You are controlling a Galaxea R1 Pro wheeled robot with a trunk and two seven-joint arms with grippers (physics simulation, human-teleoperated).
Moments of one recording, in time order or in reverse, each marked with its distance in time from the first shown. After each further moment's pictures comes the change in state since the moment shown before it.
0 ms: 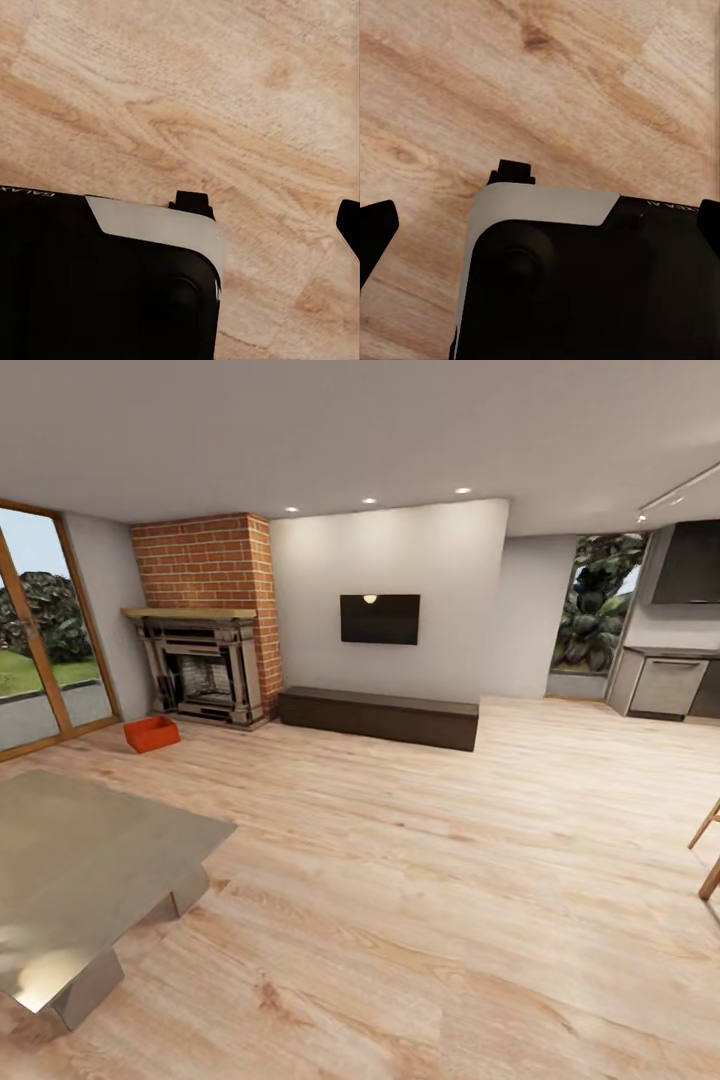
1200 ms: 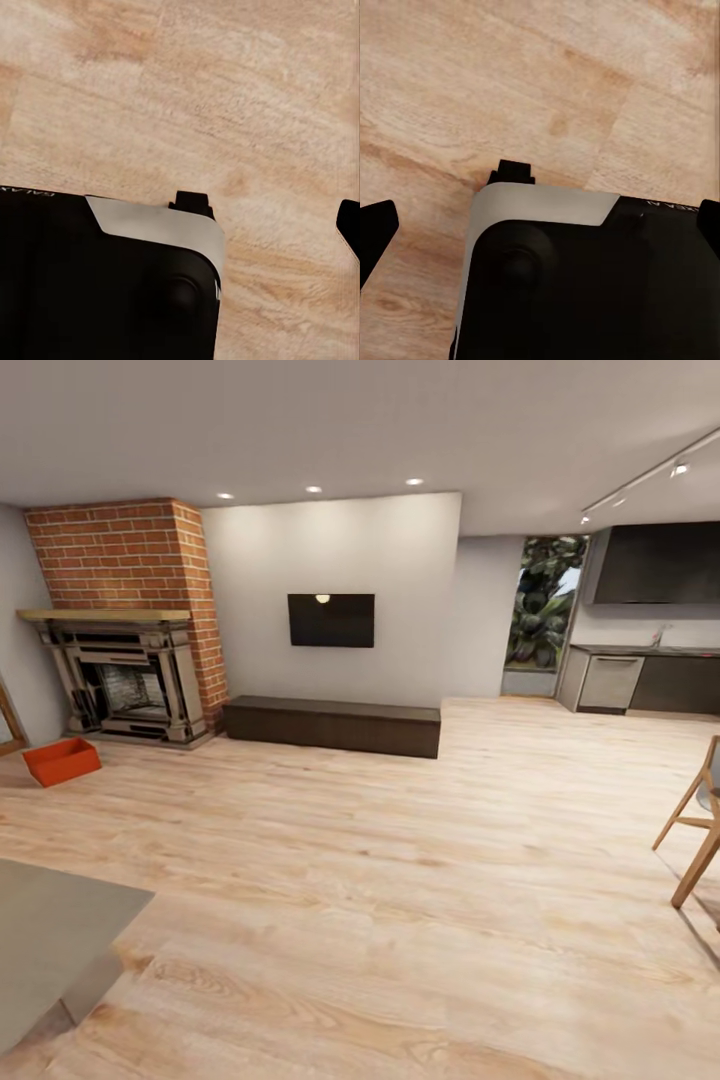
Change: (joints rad) left arm 0.000 0.000 0.000 0.000 0.000 0.000 0.000; right arm 0.000 0.000 0.000 0.000 0.000 0.000 0.000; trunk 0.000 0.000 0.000
